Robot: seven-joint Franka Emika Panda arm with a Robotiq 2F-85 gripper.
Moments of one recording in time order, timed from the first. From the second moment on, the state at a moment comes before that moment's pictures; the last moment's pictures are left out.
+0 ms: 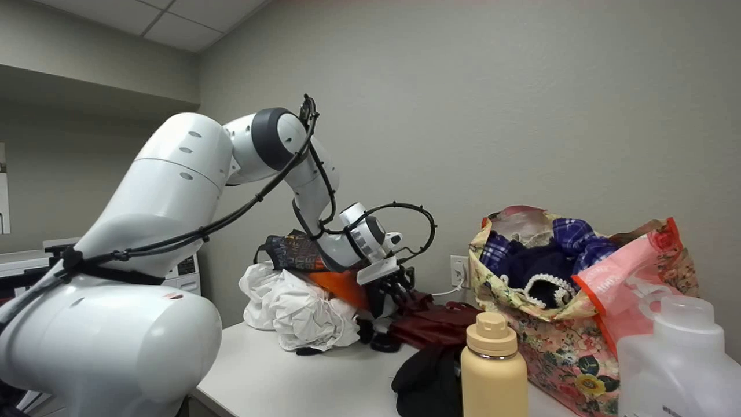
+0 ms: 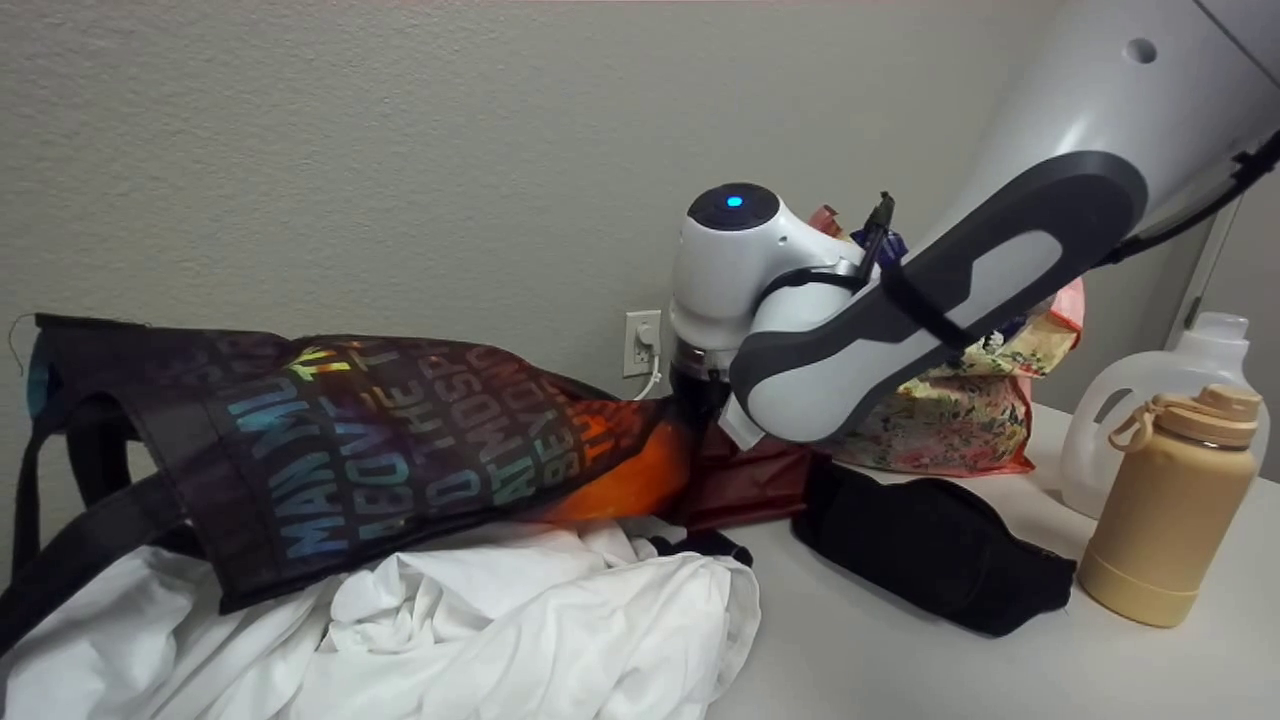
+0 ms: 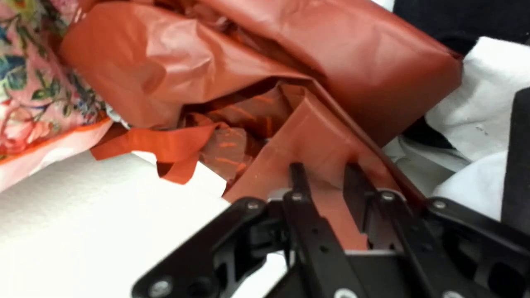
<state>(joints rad) 0.38 0.55 -0.26 -1.79 -0.57 2.68 0.34</state>
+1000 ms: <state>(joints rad) 0.05 0.41 0.08 -1.97 -0.45 2.73 -0.50</state>
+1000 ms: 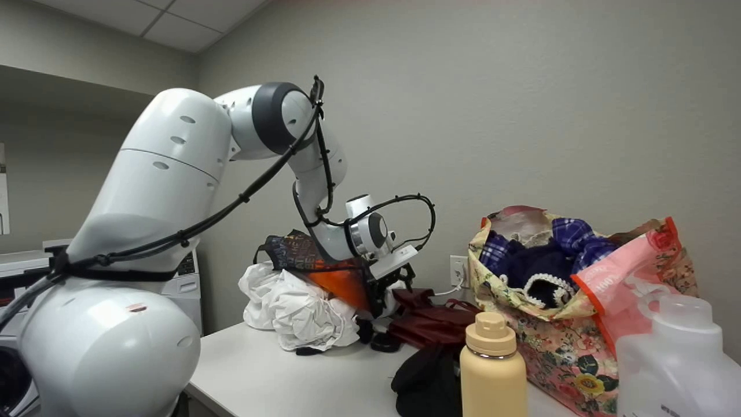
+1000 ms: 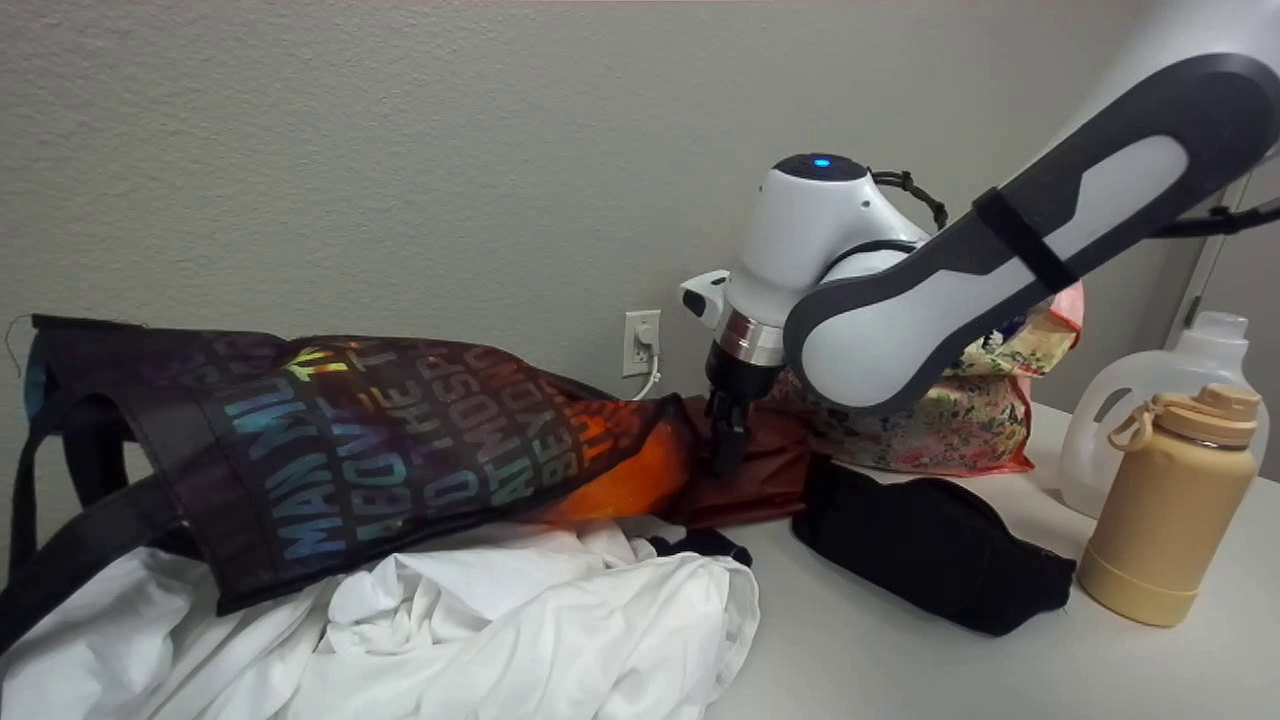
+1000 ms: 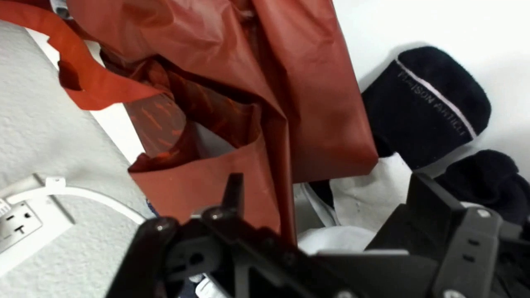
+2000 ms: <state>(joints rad) 0.50 0.54 -0.42 -1.96 -1.11 2.92 0.42</state>
